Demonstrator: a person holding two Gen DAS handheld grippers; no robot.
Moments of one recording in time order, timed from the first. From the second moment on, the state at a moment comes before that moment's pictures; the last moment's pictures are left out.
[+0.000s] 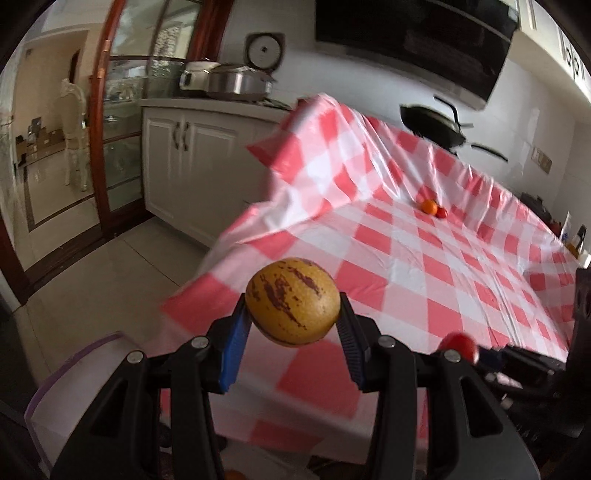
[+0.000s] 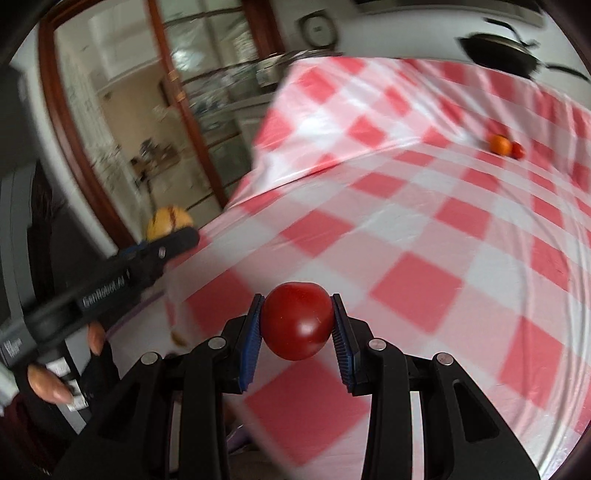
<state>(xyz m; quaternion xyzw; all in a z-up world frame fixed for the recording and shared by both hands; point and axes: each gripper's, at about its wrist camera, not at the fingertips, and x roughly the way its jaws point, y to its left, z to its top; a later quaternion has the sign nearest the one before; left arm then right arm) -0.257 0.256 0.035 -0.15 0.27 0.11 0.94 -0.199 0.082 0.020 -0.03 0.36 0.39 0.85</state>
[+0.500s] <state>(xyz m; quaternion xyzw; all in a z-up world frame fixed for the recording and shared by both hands) -0.347 0.354 -0.039 -0.21 0.35 0.23 0.88 -0.294 0.190 -0.026 -0.23 0.35 0.53 0.74</state>
